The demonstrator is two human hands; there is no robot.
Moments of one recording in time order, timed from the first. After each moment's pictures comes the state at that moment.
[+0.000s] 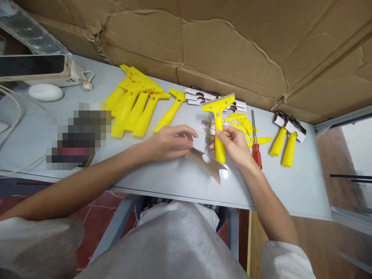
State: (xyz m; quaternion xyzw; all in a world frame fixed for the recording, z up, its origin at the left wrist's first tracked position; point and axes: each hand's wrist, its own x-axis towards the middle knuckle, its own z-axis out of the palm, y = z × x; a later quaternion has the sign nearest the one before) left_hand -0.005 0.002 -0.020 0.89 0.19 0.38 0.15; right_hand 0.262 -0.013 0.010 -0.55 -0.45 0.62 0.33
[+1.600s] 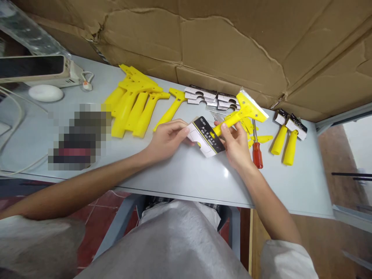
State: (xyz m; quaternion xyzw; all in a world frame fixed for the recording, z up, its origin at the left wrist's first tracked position) left_hand 0.022 -0.012 -0.025 0.63 0.38 0.47 0.49; right_hand 0.254 -0.016 -0.001 -0.51 -0.41 0.58 0.47
